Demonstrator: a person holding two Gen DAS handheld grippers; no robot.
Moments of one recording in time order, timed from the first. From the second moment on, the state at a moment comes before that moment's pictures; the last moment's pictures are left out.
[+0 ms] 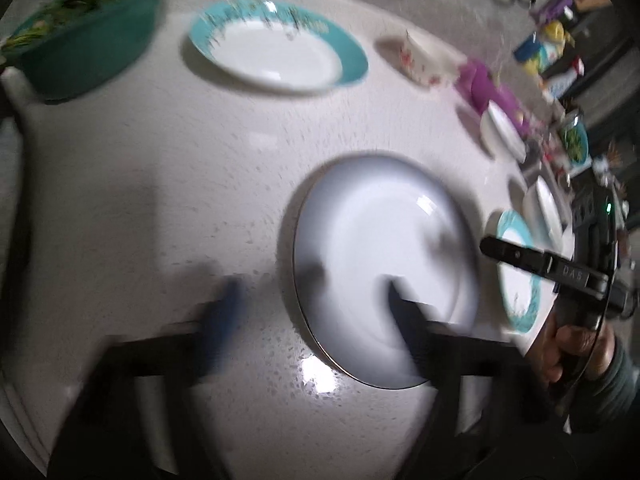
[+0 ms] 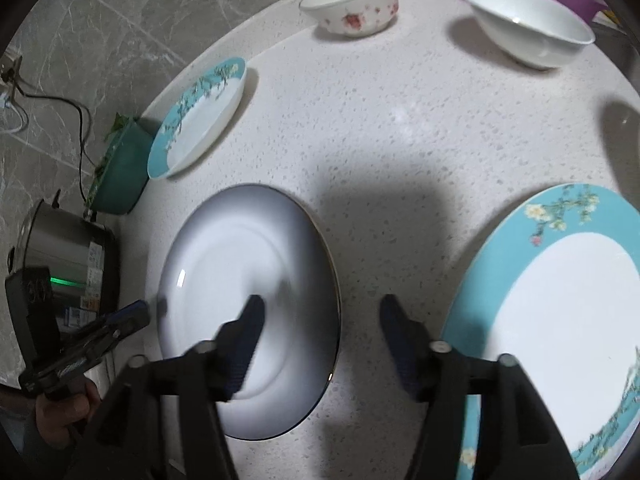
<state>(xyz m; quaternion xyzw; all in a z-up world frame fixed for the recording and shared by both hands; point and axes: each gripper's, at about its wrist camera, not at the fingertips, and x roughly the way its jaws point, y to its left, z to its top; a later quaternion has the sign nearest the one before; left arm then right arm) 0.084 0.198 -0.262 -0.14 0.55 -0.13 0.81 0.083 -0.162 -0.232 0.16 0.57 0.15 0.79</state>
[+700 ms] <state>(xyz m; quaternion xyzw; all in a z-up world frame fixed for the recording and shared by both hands) 0.016 0.059 -0.202 -0.13 0.52 -0.27 0.80 -0.107 -0.294 -0.172 0.39 0.42 0.16 0.80</state>
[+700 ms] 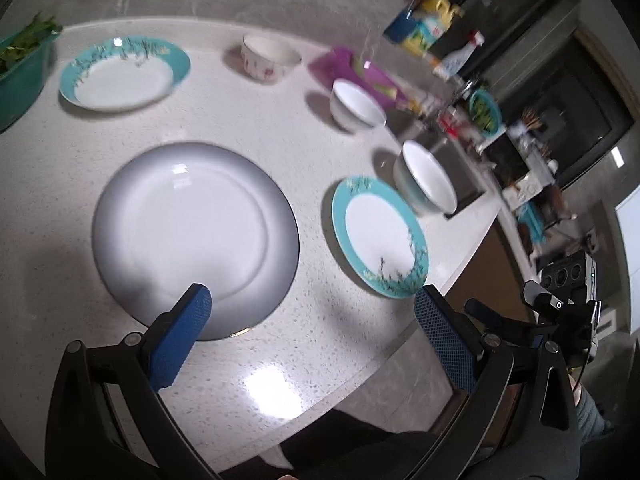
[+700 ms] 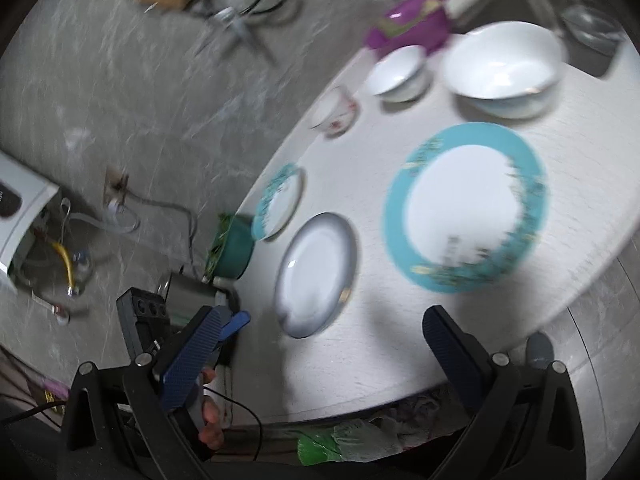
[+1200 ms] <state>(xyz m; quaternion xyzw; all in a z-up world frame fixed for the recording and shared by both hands) 0.119 -0.103 -0.235 0.06 0.58 -0.32 0.74 -0.057 -0.409 -0.206 0.39 0.45 0.14 0.79</state>
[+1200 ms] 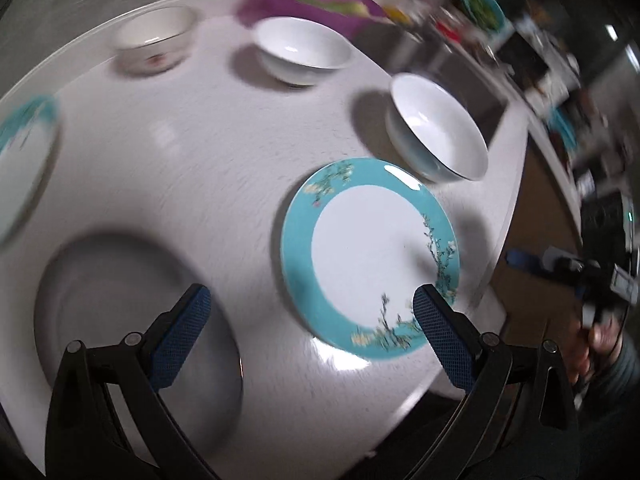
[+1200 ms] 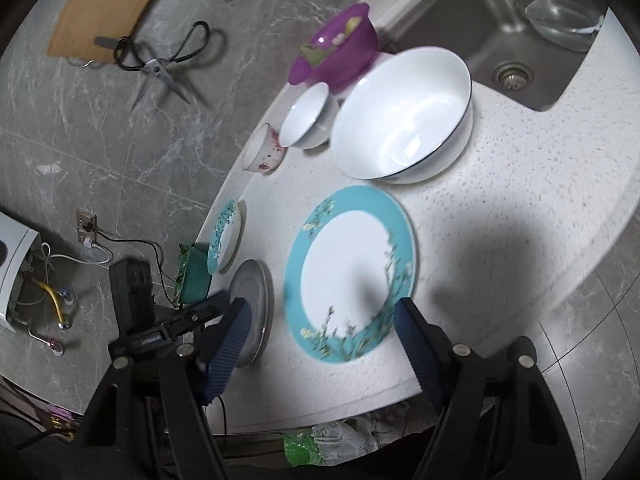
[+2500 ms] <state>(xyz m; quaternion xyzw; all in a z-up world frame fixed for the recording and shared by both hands) 0.197 -0.137 -0.300 0.16 0.67 -0.41 0.59 -0.032 -0.407 -0.269 0.43 0.51 0.14 0.73</state>
